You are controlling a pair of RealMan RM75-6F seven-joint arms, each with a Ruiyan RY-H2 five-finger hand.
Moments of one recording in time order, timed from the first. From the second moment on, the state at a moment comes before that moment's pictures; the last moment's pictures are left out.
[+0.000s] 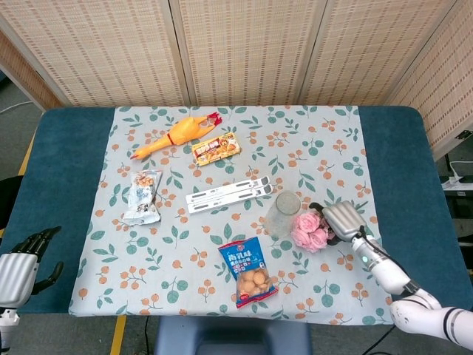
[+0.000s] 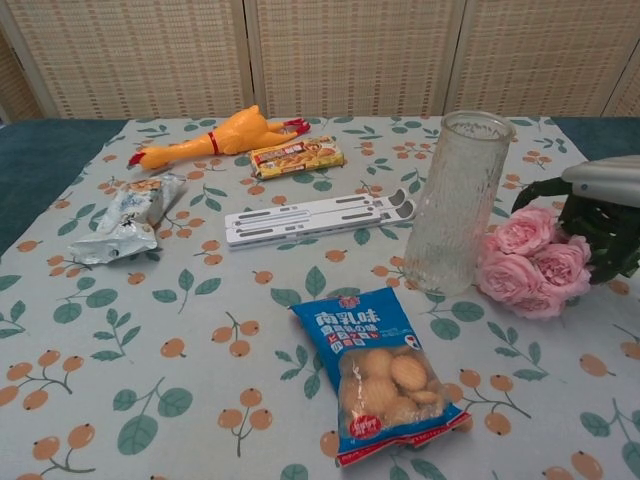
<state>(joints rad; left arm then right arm) -0.10 -1.14 -0.01 -1.55 1.57 1.51 0.01 0.59 -1.30 0.12 -1.46 -1.24 0.78 -0.25</state>
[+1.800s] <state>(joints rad) -0.09 -1.14 -0.01 -1.56 1.58 1.52 0.01 0.38 -1.03 0.11 -2.03 -1.44 1.43 -0.22</state>
